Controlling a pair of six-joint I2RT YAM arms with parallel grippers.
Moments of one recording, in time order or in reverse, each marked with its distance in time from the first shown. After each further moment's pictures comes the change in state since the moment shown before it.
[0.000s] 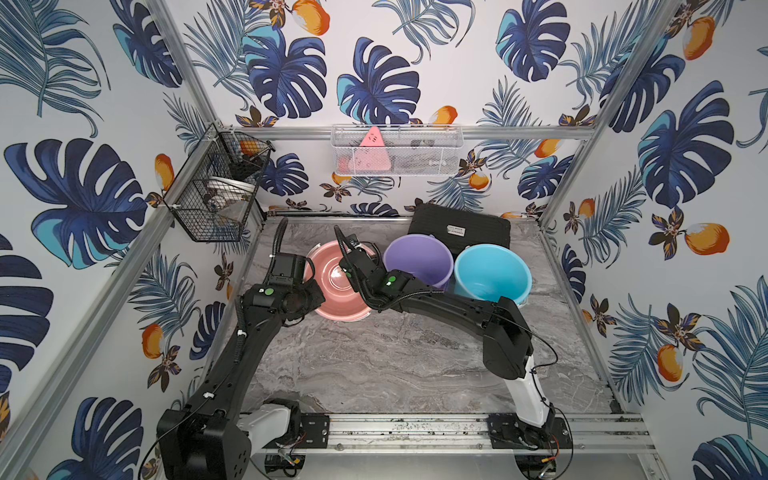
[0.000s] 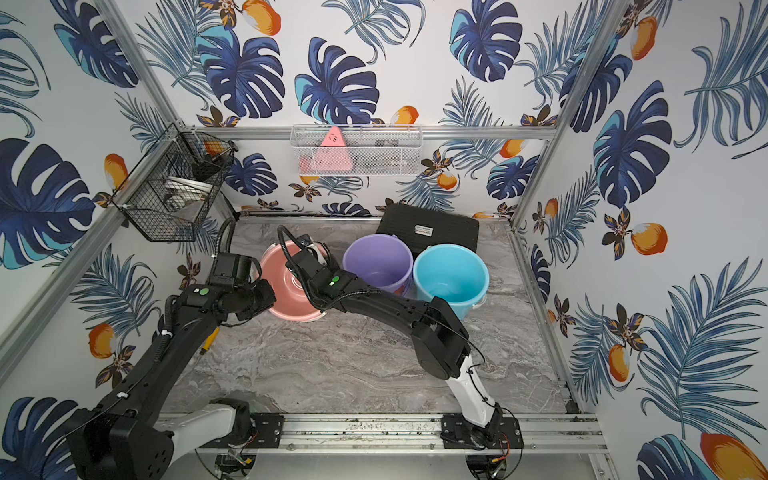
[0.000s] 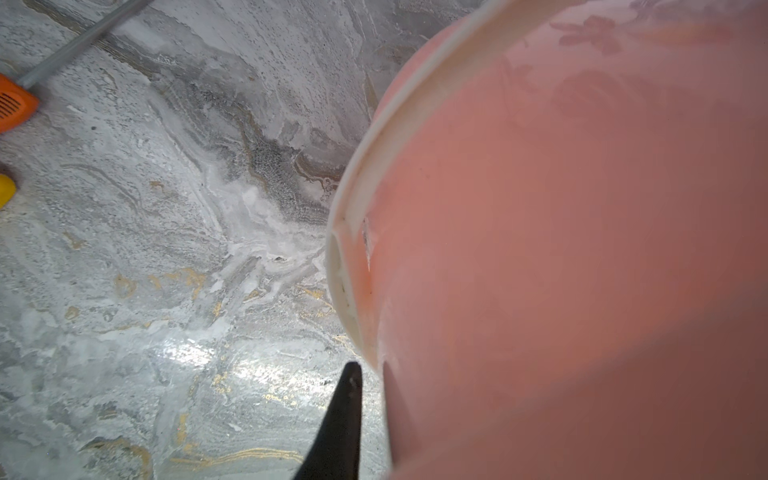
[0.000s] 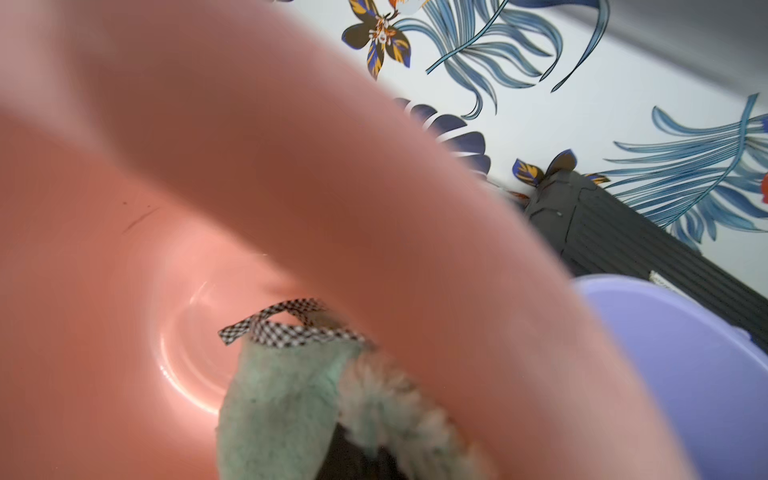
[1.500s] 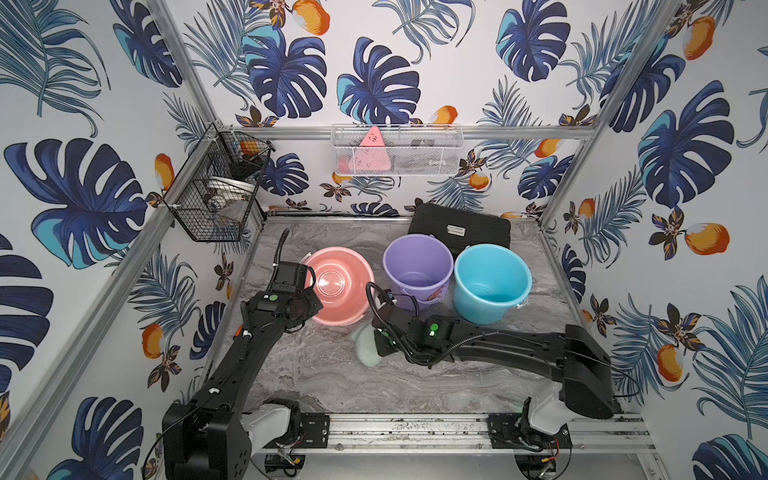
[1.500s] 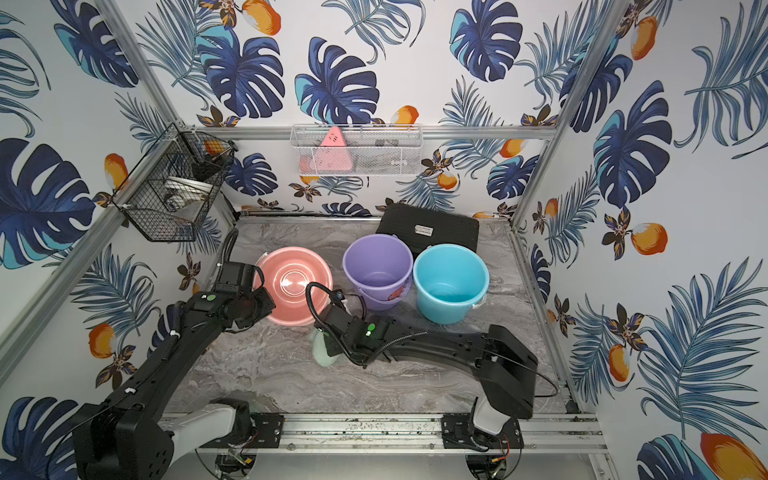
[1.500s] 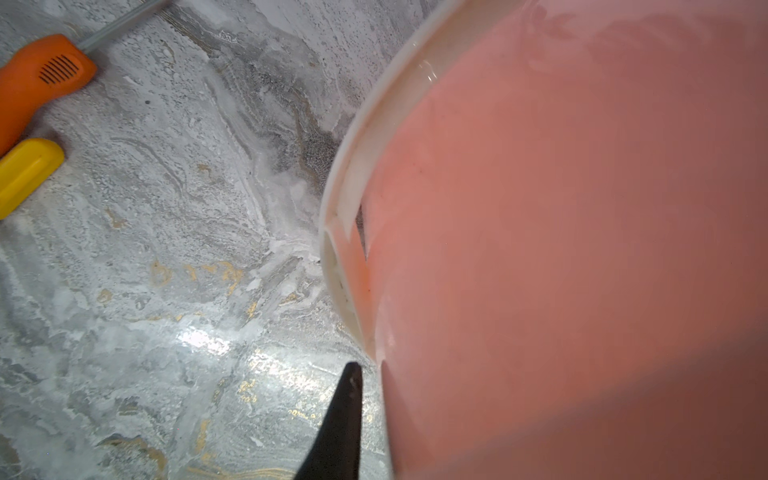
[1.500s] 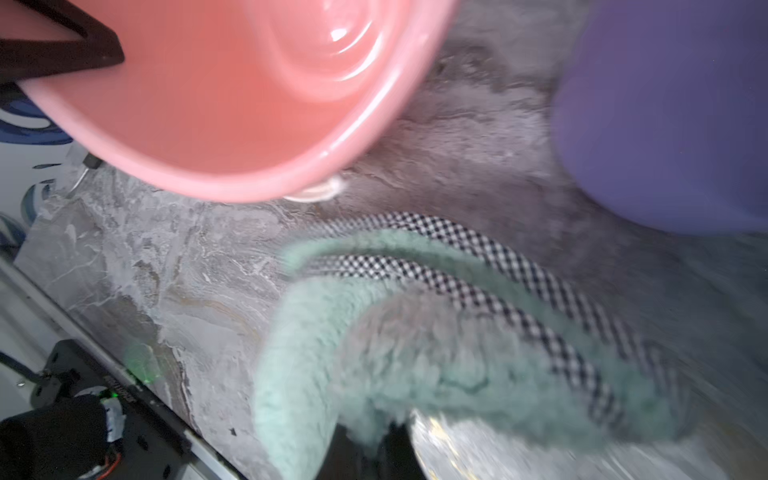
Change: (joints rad) left arm 0.004 -0.003 -0.114 0.076 -0.084 -0.055; right arm 0.218 -0.549 -0.676 -0.106 -0.321 0.518
